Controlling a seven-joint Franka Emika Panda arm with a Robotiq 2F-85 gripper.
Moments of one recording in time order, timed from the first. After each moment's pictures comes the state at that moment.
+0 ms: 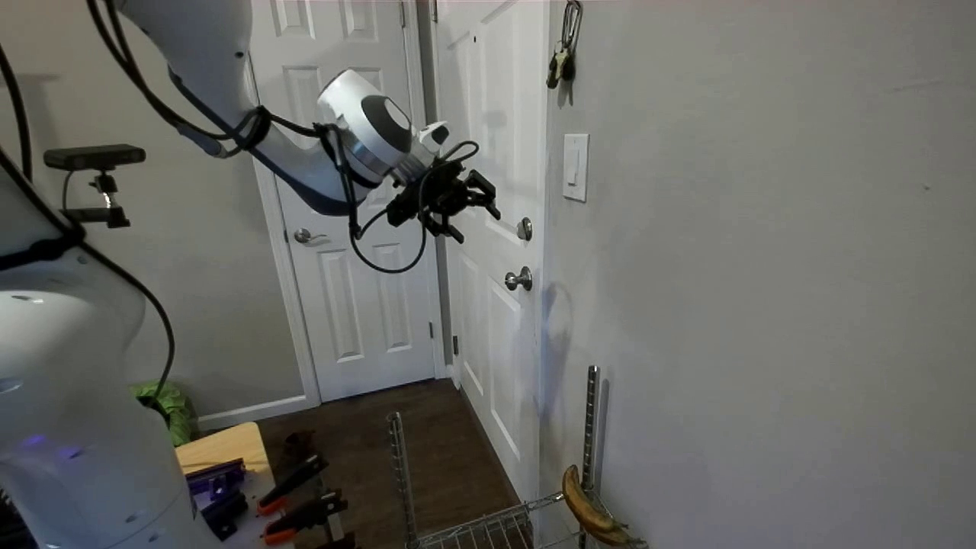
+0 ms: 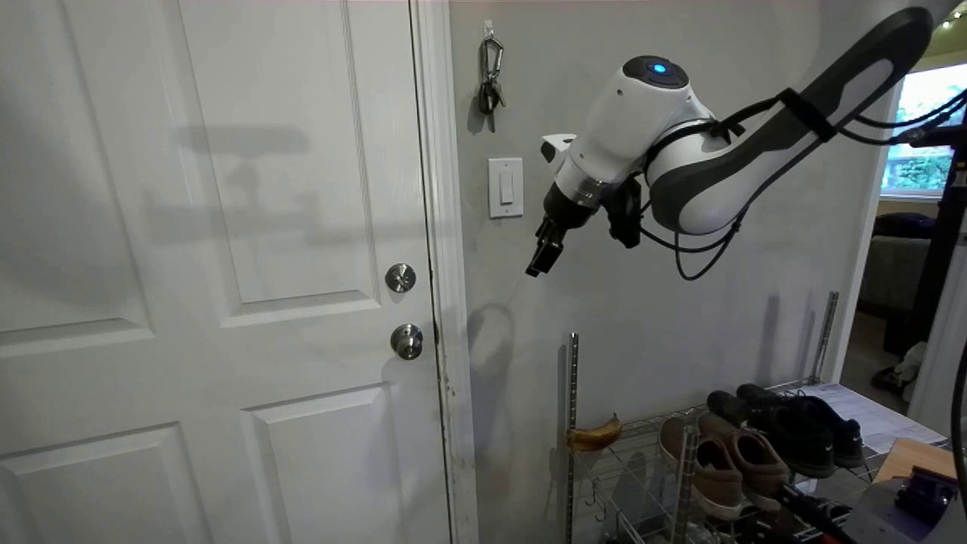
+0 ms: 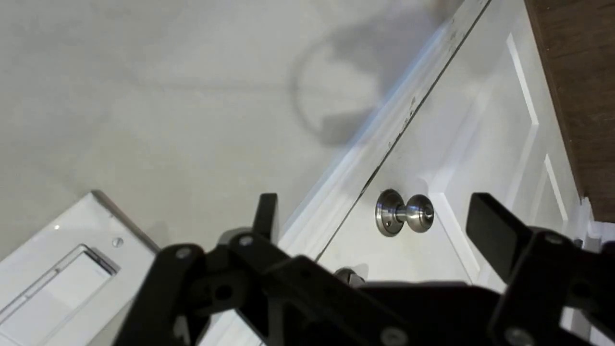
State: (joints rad) arm -0.16 -0.24 0.41 -2.47 -0.82 2.89 0.25
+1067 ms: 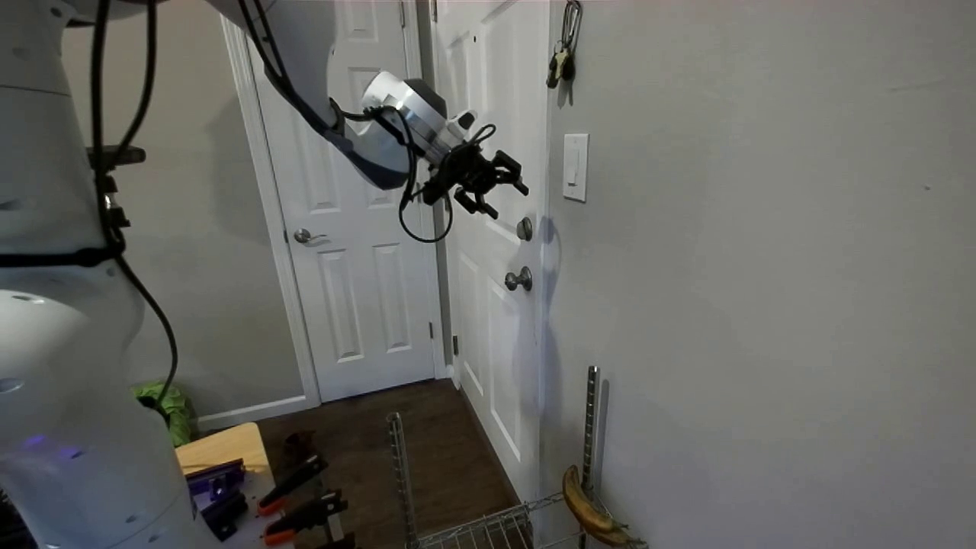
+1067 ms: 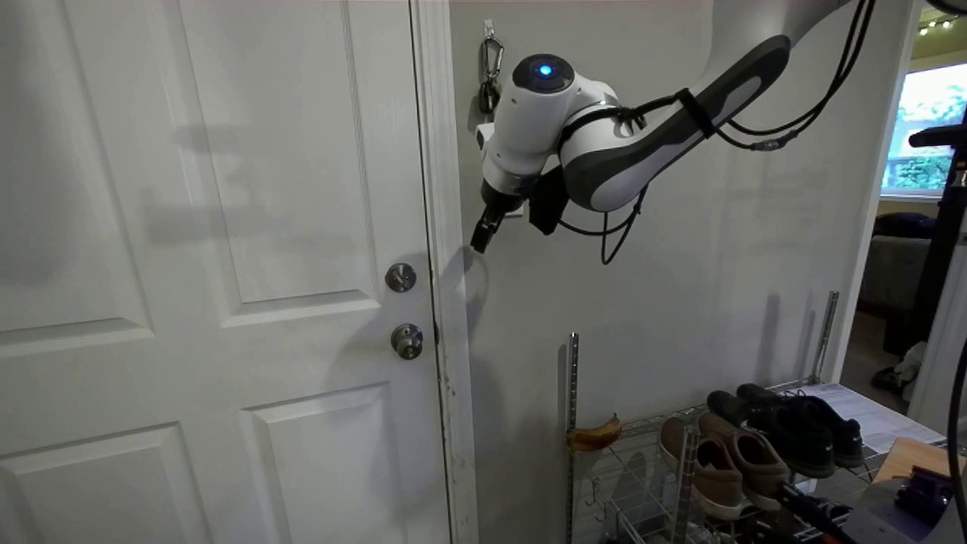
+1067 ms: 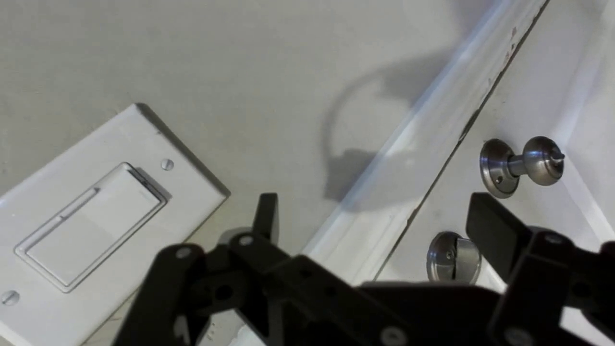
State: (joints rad) arm -0.14 0.07 0.51 -2.03 -1.12 2.54 0.62
